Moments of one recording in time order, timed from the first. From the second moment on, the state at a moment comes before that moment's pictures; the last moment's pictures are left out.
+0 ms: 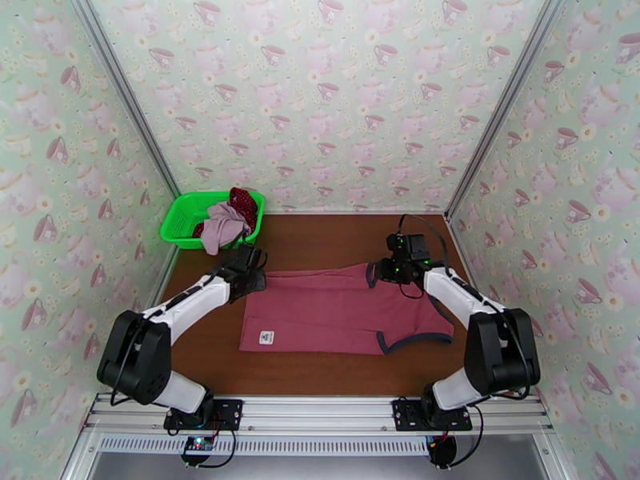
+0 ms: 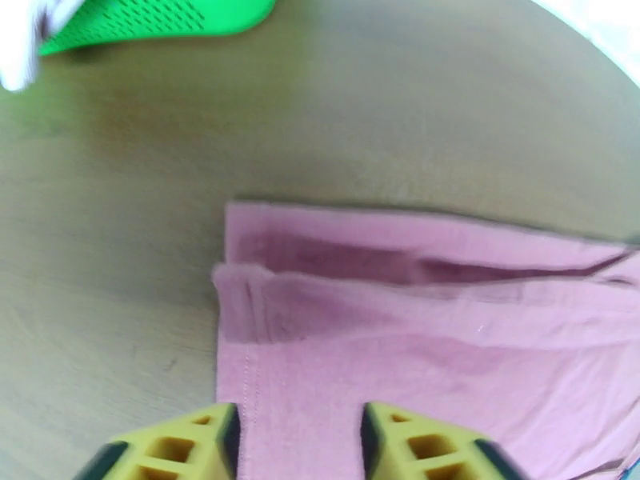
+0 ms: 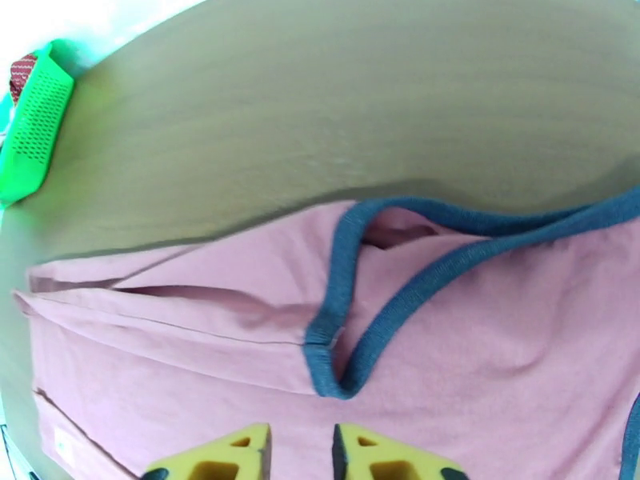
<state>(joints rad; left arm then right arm) -0.35 1.53 1.02 -0.48 -0.22 -0.46 0.16 1.57 1.05 -0.42 -0.28 0.26</state>
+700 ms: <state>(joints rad) -0.28 2.01 1.38 -0.49 -0.25 -0.37 0.26 1.91 1.21 -0.41 -0.34 0.32</state>
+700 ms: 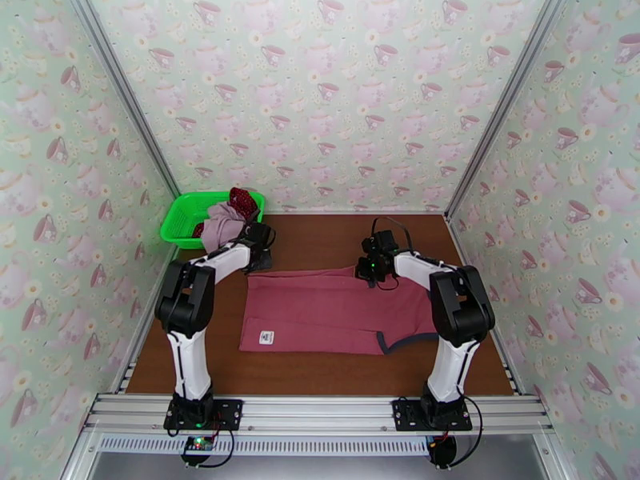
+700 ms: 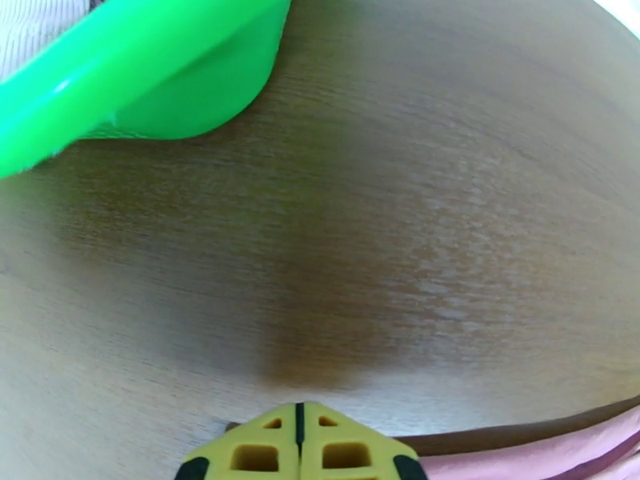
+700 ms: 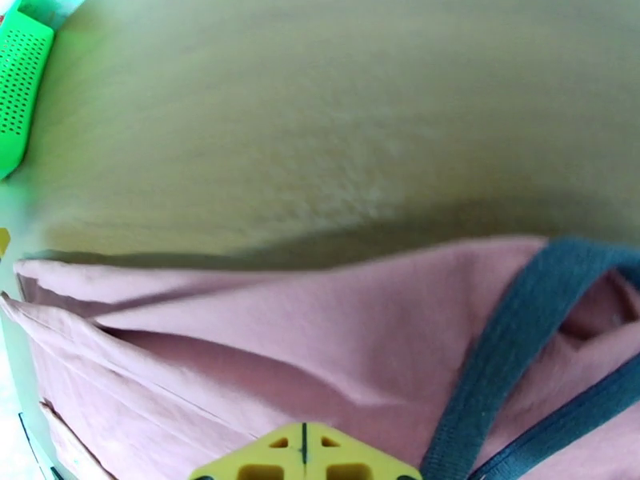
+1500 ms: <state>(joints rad) -0.37 1.74 1.02 -0.46 -0.31 -0.41 0.27 1.73 0.94 -0.44 -0.27 0.32</state>
